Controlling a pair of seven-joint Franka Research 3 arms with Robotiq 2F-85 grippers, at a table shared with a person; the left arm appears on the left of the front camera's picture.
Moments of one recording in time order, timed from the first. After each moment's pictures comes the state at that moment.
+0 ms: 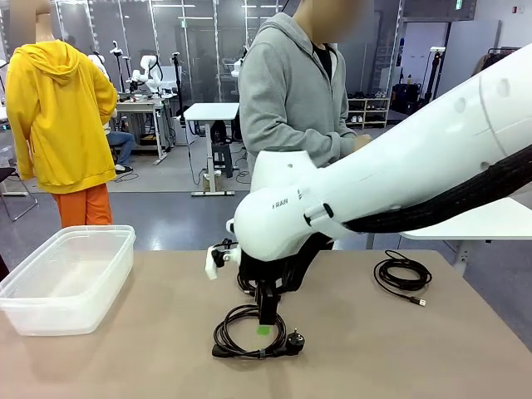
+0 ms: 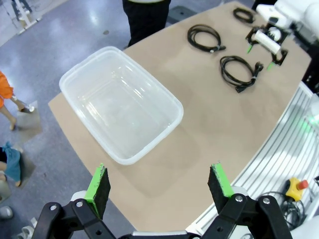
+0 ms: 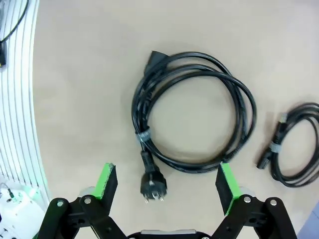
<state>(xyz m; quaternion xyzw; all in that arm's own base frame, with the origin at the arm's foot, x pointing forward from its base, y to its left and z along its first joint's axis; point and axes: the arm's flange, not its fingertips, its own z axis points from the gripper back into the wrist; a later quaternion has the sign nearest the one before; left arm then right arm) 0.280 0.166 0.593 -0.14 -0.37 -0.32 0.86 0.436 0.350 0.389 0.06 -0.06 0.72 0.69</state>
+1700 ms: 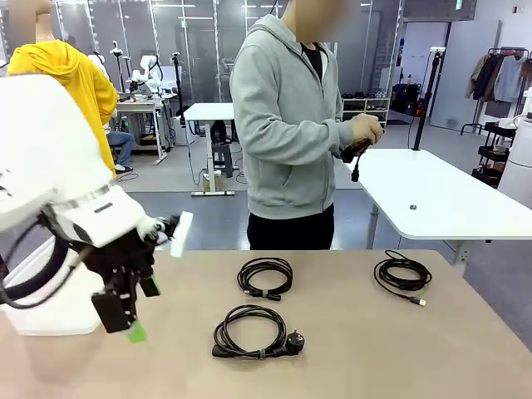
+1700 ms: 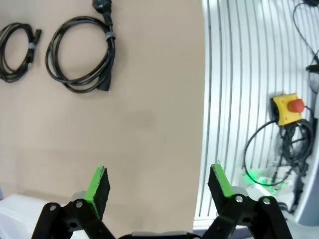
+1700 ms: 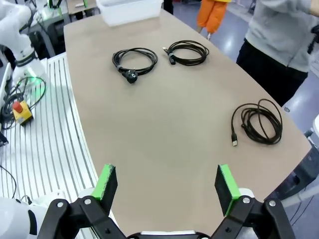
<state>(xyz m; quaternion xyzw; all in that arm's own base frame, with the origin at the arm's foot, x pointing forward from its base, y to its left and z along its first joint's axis) 0.303 -0.237 0.488 -0.06 -0.10 -0.70 0.70 0.265 -0.198 0.453 0.25 -0.43 0.44 0.75</state>
